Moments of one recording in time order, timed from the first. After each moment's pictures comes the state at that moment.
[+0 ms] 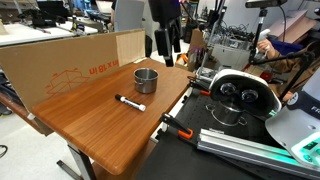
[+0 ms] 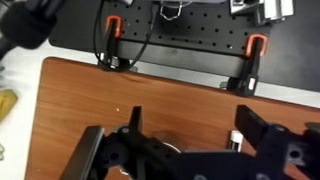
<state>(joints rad) 0.08 -0.03 0.13 -2.46 -0.22 2.13 0.14</state>
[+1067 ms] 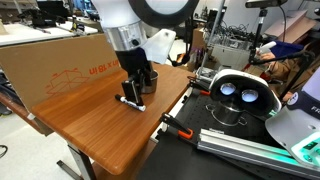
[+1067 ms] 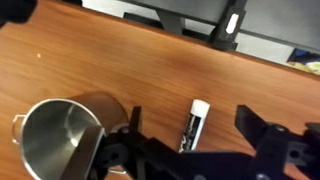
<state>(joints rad) 0.21 0.34 0.14 -2.33 -0.35 2.42 0.30</state>
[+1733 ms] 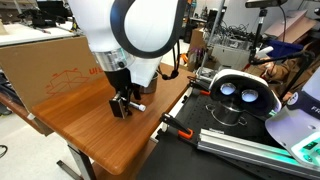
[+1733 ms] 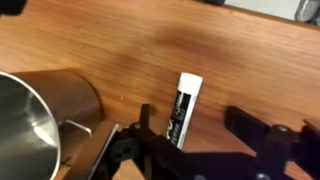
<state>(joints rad) 0.30 0.50 0.06 -2.22 -0.37 2.51 0.38</state>
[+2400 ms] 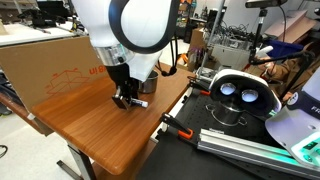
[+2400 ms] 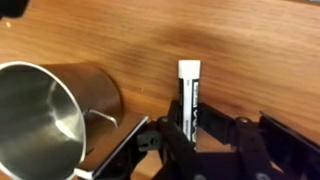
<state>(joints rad) 0.30 0.50 0.03 -2.20 -0.37 2.51 0.38</state>
